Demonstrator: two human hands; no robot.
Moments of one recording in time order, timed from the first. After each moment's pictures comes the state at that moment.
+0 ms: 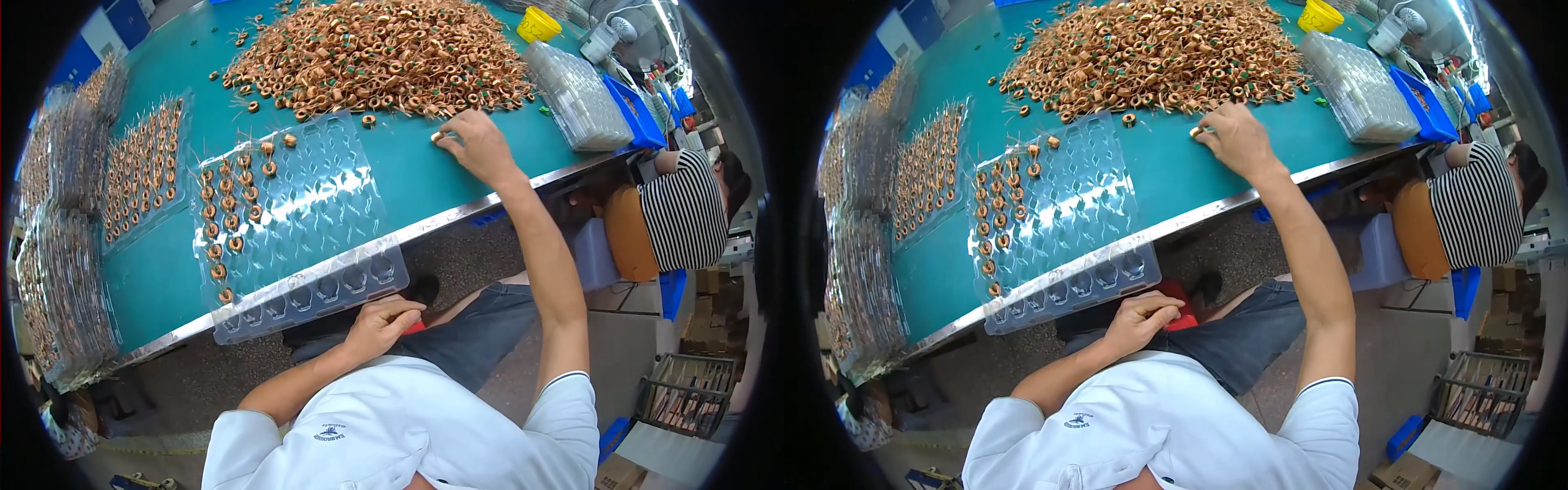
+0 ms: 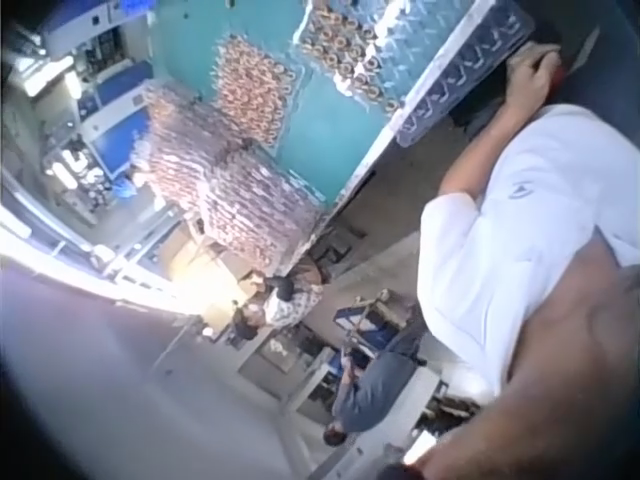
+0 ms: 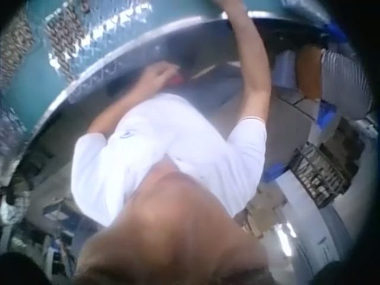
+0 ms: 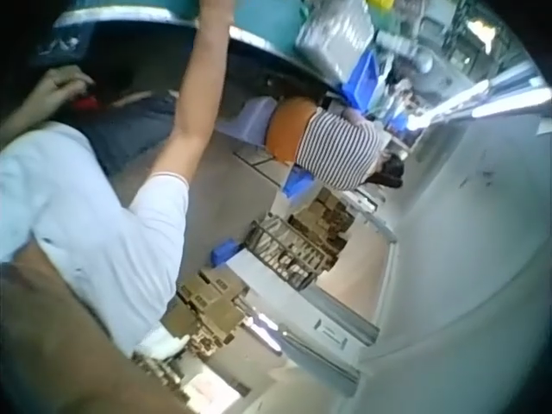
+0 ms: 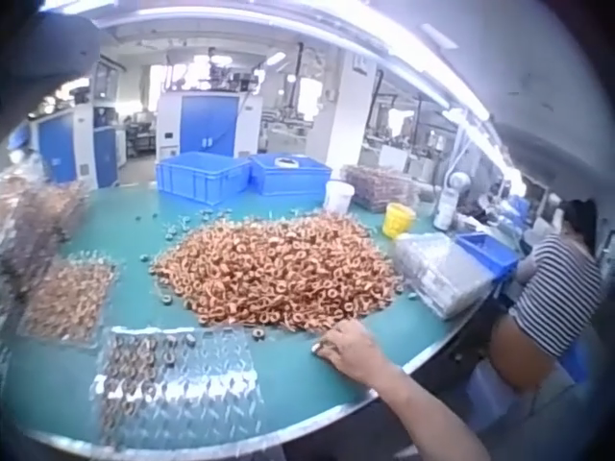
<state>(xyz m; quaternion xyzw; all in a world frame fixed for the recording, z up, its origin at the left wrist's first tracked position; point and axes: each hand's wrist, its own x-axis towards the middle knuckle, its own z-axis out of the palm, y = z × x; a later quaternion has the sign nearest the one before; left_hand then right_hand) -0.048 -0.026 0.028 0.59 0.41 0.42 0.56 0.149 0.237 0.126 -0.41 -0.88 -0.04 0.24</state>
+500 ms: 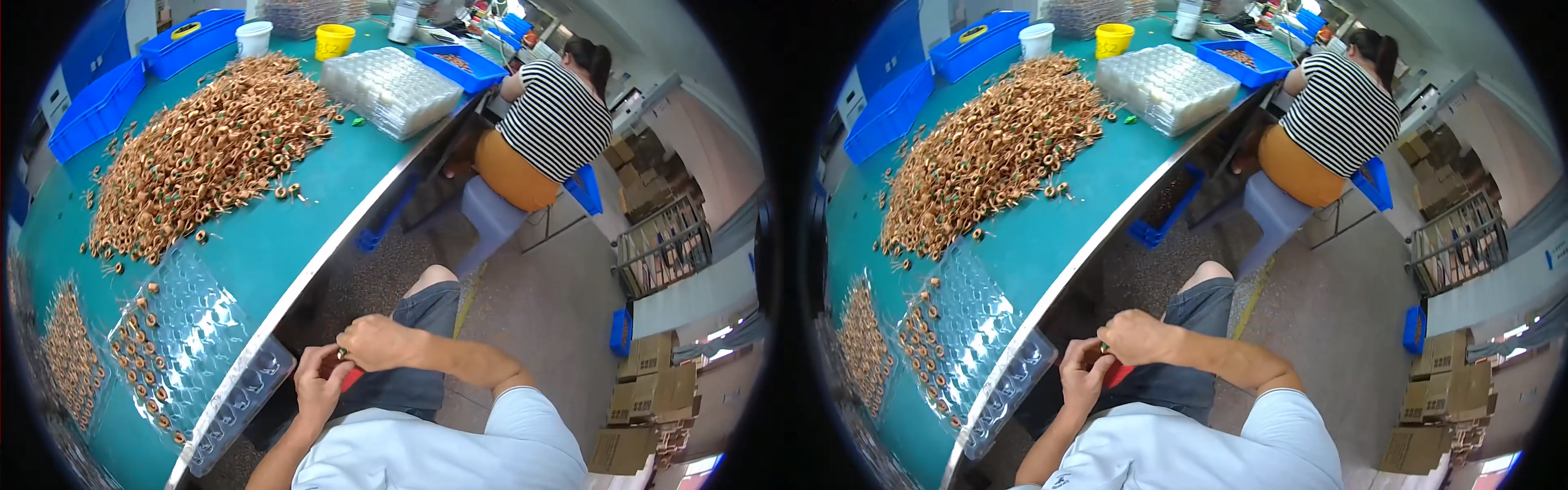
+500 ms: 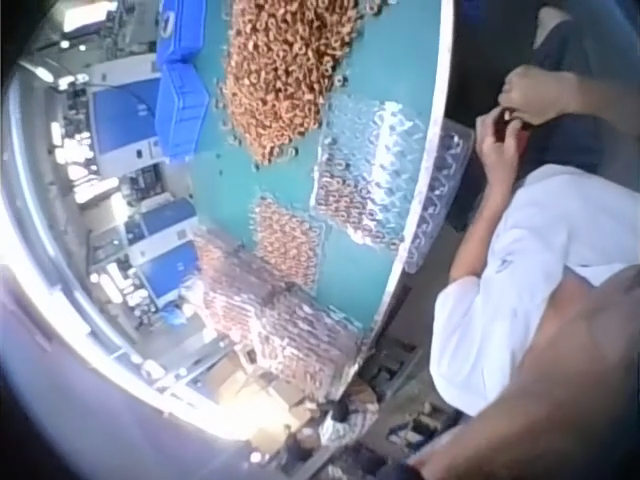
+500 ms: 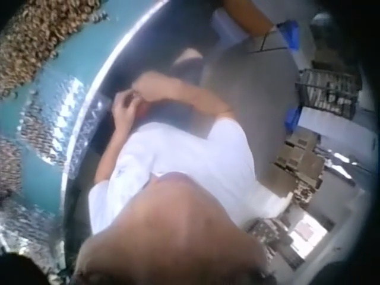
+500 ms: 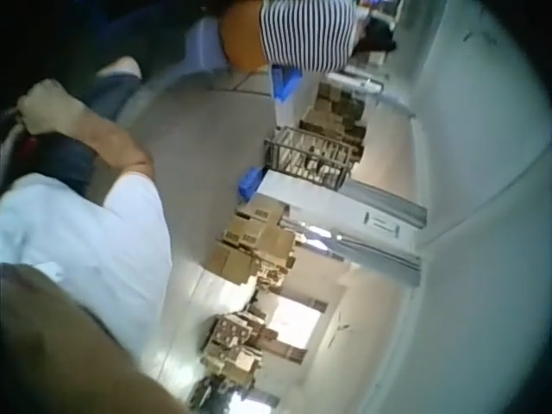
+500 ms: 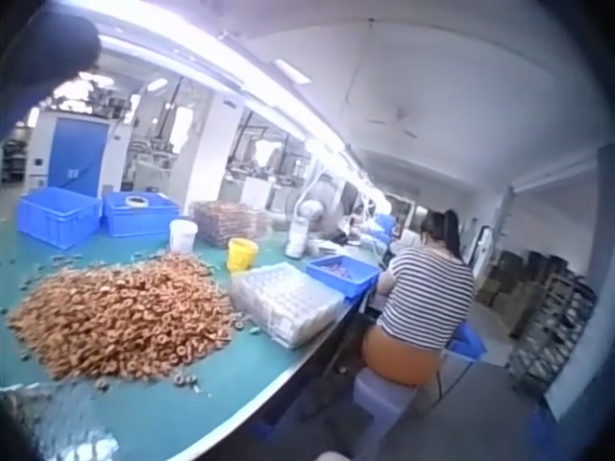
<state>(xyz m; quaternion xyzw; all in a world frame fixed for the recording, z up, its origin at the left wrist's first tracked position) -0.016 -0.042 0.047 0.61 0.41 0.42 0.53 0.164 -0.013 0.109 -0.46 -0.86 0.20 0.06</state>
